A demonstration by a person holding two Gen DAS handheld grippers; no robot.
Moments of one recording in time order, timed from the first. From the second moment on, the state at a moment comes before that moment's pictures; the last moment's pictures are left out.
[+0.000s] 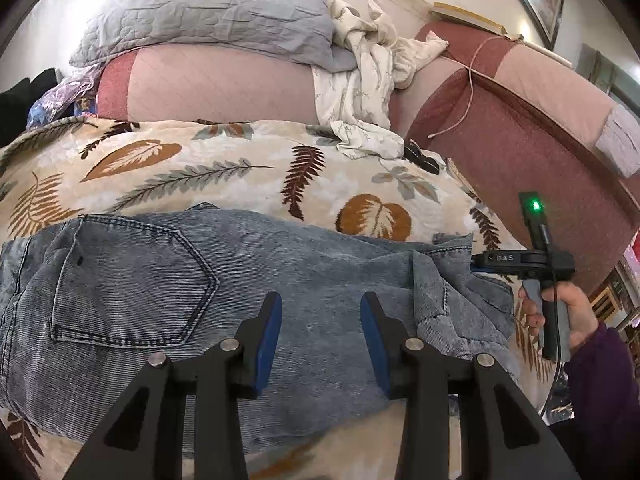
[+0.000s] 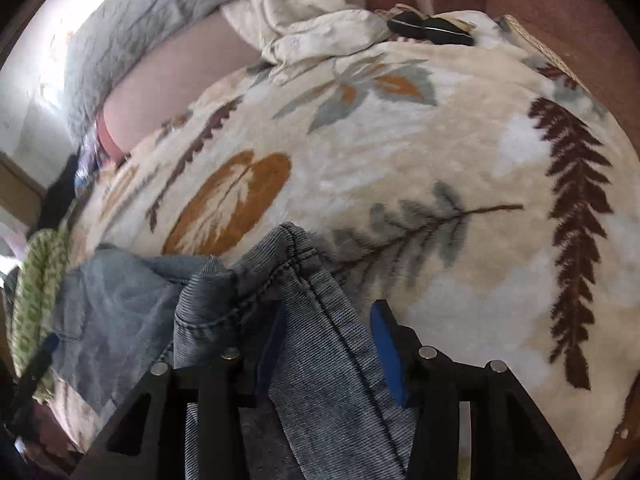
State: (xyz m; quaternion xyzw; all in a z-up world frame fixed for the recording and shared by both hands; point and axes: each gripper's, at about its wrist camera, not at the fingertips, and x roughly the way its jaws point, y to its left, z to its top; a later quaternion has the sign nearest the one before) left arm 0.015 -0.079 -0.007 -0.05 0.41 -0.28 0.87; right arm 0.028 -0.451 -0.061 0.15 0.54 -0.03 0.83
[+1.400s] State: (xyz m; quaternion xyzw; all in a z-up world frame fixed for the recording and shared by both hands) left arm -0.031 -0.144 -0.016 0.01 0.48 -0.37 0.80; right arm -0.162 -0.336 -0.016 0.14 0.48 0.06 0.87
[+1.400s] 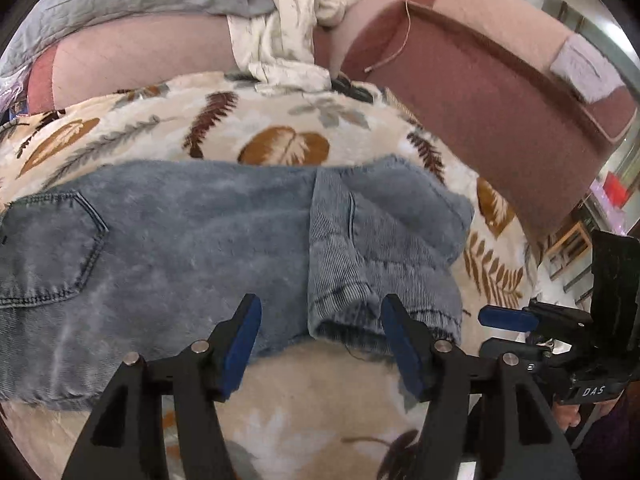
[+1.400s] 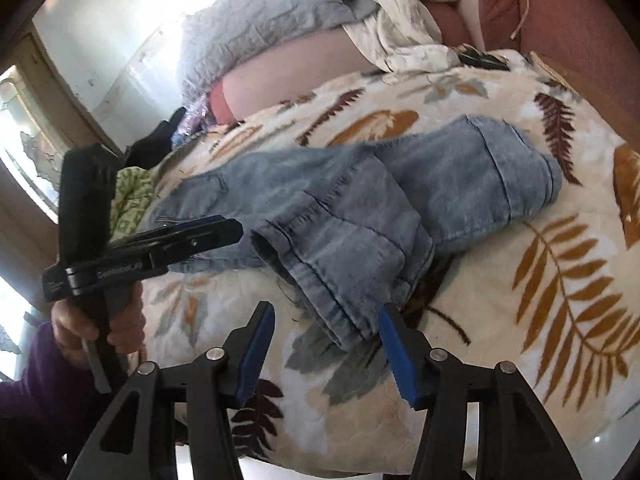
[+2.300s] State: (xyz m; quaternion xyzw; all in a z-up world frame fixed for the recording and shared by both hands) left arm -0.010 -0.201 -0.008 0.09 0.46 -0.39 0.79; right arm -0.145 -0.369 -0.034 0.22 0.47 0.02 0.86
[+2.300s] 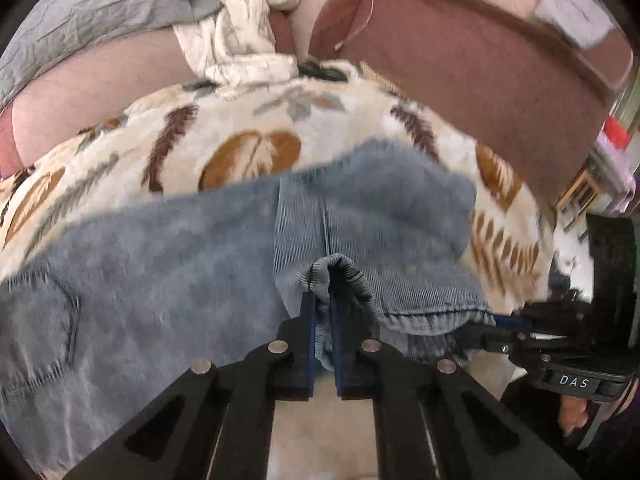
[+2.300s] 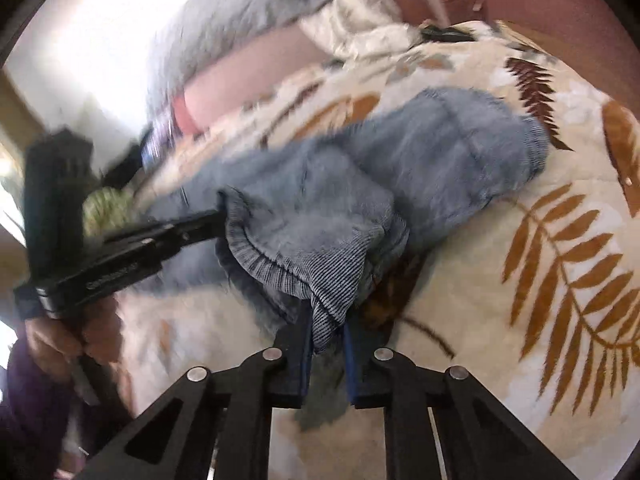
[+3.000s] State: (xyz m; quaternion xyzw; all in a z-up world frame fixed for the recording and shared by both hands) left arm 0.055 -0.271 0.037 0.08 0.45 -0.37 0.81; right arm -0.100 -0.512 -0.040 0.50 0.32 -0.04 0.80
